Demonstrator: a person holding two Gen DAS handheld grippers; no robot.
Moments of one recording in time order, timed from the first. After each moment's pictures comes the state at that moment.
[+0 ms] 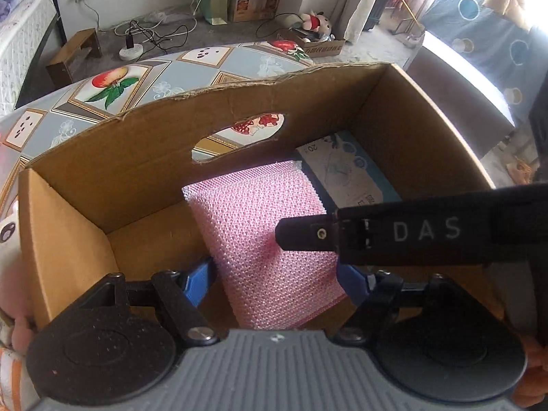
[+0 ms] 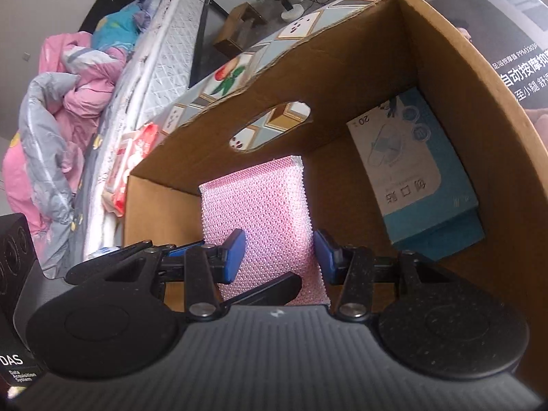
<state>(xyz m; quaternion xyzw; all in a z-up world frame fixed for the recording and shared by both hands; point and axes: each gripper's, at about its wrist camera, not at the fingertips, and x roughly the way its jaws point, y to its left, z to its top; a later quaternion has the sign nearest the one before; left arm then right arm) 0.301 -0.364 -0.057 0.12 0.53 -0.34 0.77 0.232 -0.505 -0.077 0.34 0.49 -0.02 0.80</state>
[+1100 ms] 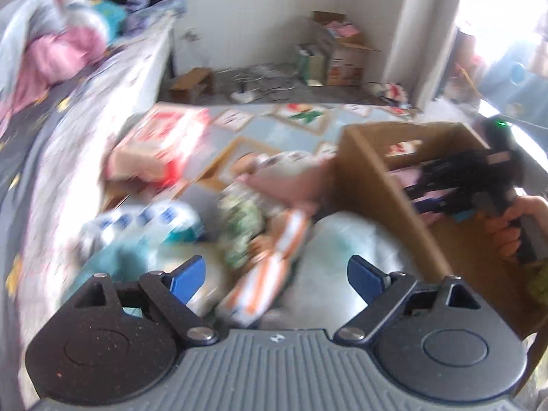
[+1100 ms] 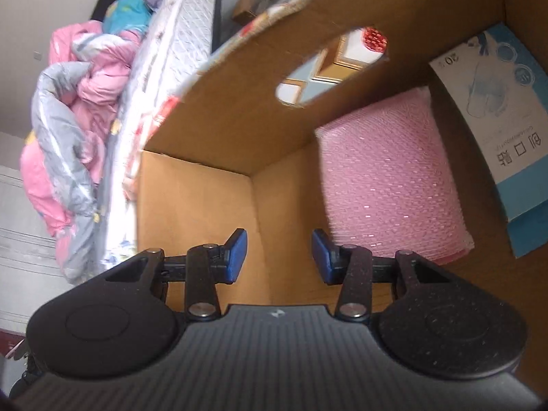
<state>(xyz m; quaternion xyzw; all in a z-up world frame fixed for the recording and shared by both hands) 0.220 -0.087 0.037 0.07 0.45 -0.21 0.86 0.262 -0.441 -0.119 0.39 0.51 0.02 0.77</state>
